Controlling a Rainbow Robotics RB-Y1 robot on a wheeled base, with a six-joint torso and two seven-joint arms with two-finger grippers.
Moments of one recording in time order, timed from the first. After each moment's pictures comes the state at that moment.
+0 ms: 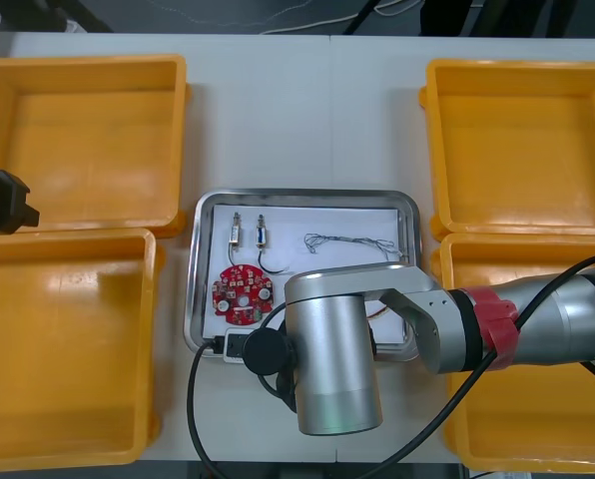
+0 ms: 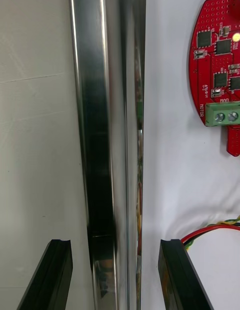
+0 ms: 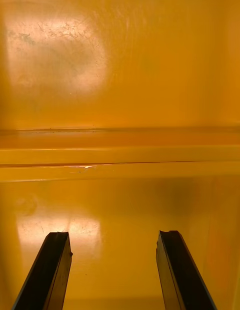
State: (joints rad) right arm -0.99 -0.48 1.37 -1.93 -0.59 1.48 1.40; left arm -0.29 0.92 0.16 -2.10 0.88 1.77 -1.11
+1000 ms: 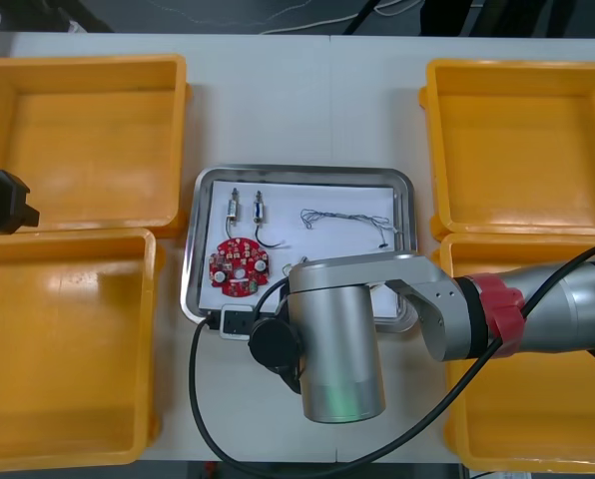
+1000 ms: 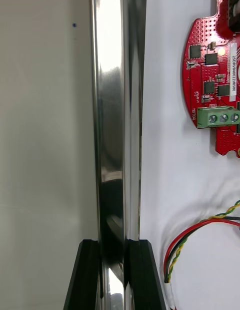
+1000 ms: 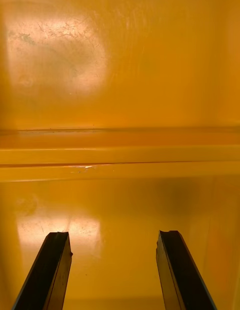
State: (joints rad) right arm -1.03 -0.50 1.37 -1.93 -0.51 1.42 1.40; left arm -0.29 0.92 0.16 -2.10 0.88 1.77 -1.11
